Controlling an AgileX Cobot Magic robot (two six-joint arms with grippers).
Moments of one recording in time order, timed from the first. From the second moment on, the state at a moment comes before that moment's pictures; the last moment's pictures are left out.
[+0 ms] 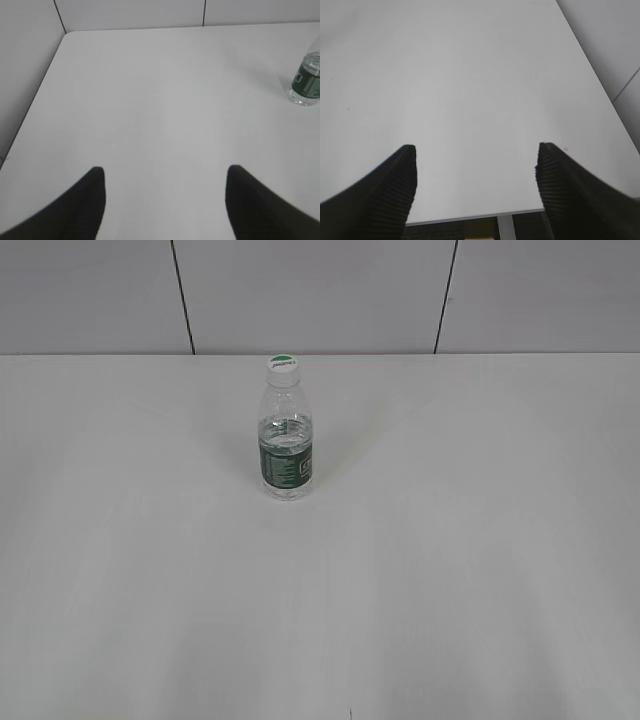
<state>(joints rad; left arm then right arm) 0.10 -0.01 -0.53 -0.01 1.07 0.05 -0.05 -0.01 -0.51 0.00 1.09 -0.15</state>
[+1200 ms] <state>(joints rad) 0.10 0.89 -0.94 -0.11 0.21 0.16 -0.05 -0.01 -0.51 0.00 1.09 -0.15</state>
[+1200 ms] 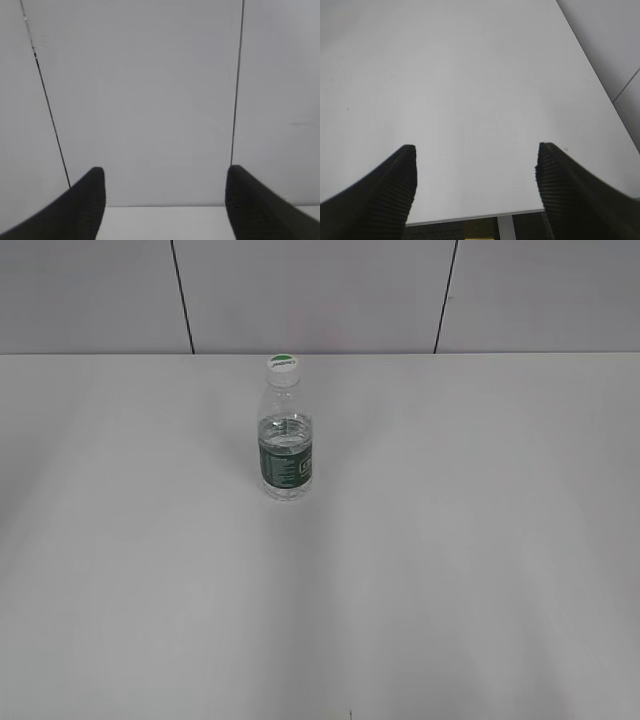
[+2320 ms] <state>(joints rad) -0.02 1.76 -0.81 0.12 -0.85 -0.02 -0.05 -0.01 -0.51 0.00 1.09 -0.15</state>
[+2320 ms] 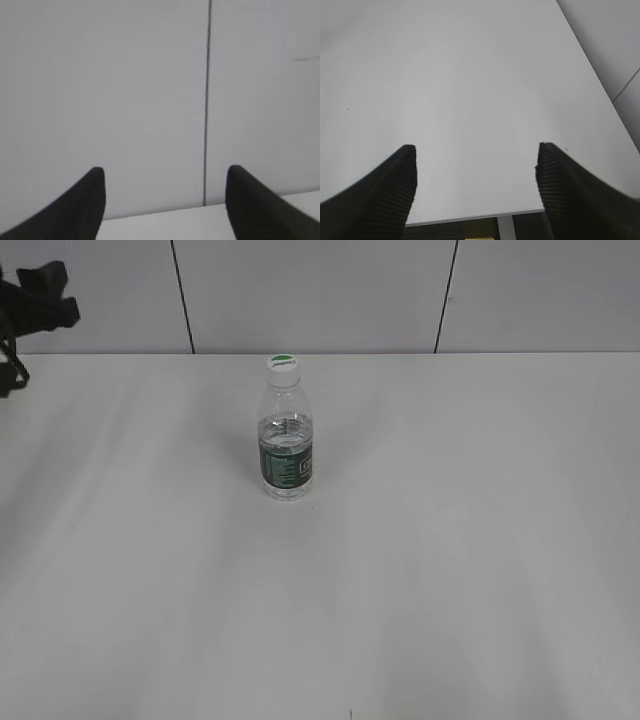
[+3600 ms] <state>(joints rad) 0.02 2.02 -0.59 0.97 -1.20 -0.14 -0.05 -0.01 -0.51 0.00 1.09 -0.15</state>
